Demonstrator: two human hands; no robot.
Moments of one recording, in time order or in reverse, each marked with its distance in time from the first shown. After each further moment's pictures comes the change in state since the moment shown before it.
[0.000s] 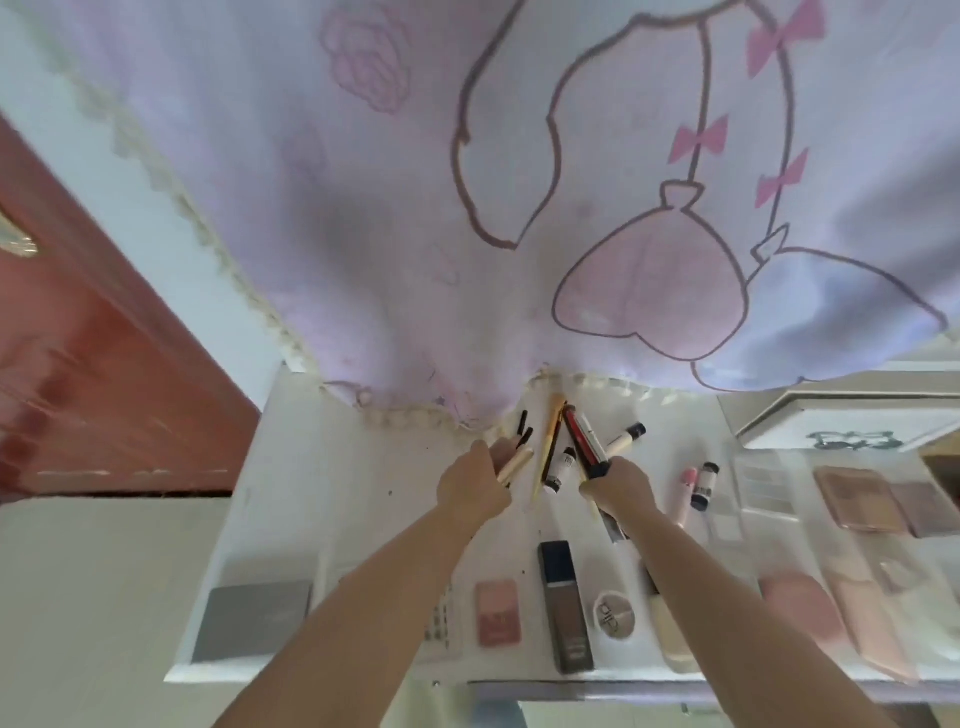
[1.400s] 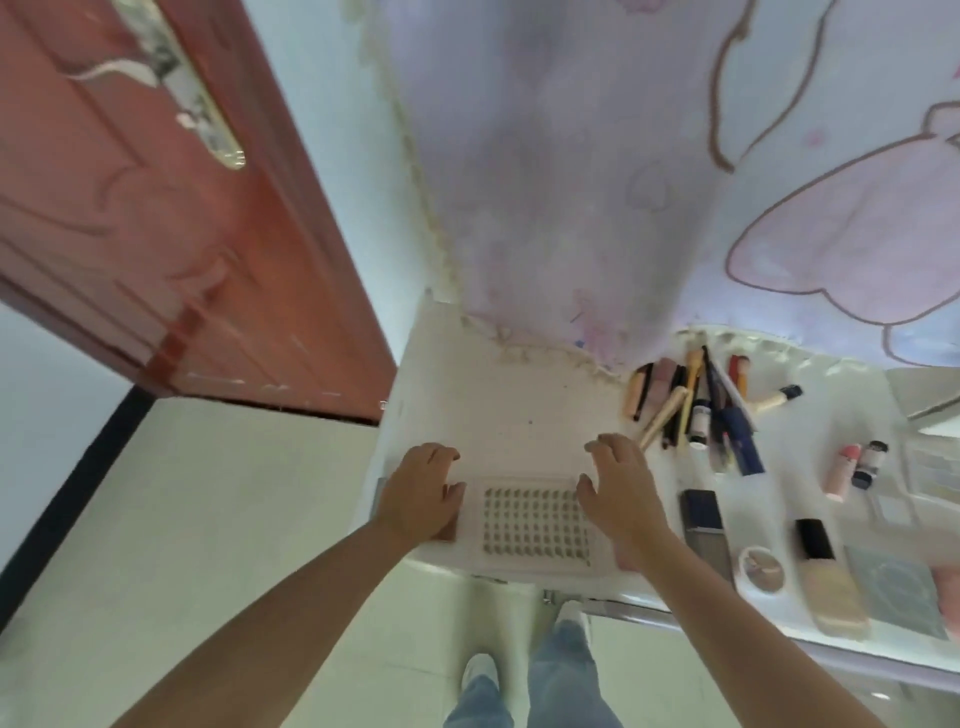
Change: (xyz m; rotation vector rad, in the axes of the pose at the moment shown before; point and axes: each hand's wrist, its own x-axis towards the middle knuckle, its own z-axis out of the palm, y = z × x) left_hand -0.085 -0.206 -0.038 0.139 0.225 0.127; right_hand -0.083 -0.041 0.133 -0.336 0.130 -0.696
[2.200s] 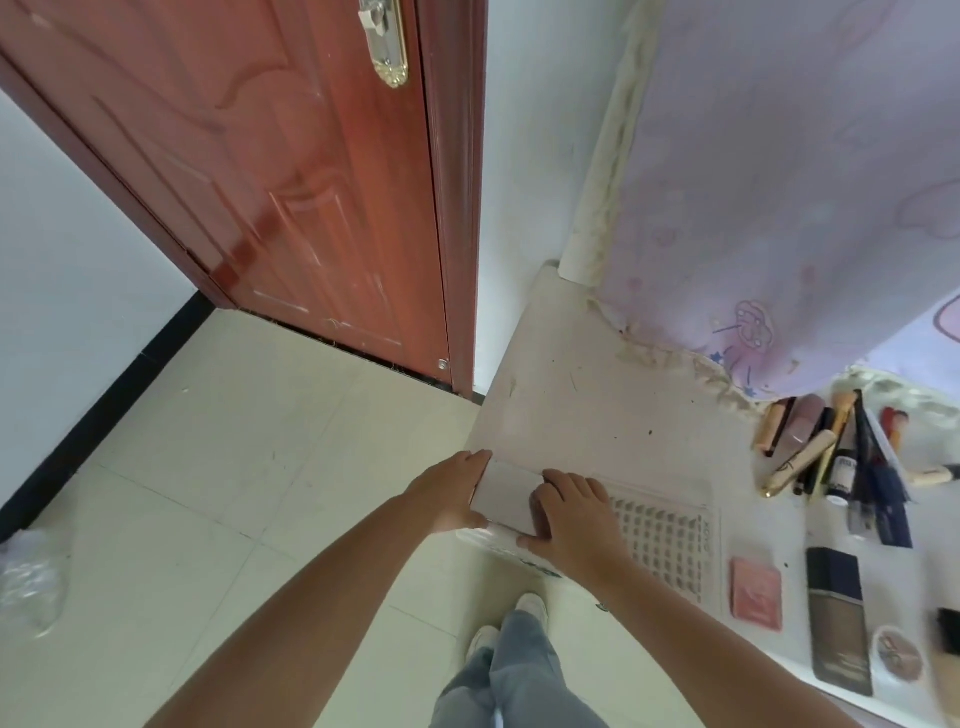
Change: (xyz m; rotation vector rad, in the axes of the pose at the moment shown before) left_hand -0.016 -0.106 -0.014 -0.087 -0.383 -0.126; right_hand 0.005 -0.124 0.099 -0.310 -0.220 -0.434
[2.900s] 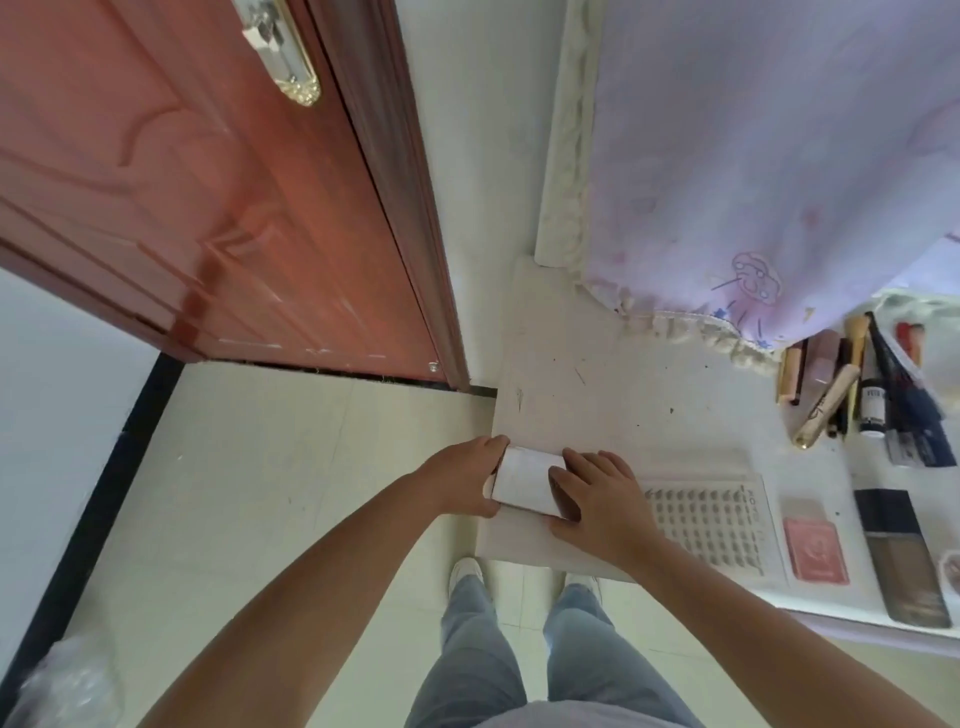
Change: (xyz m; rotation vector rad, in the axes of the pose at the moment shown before) left_hand 0.044 -0.021 -0.052 0.150 -0.132 0.250; right_hand 0.031 0.007 0.014 -0.034 0.272 0.036
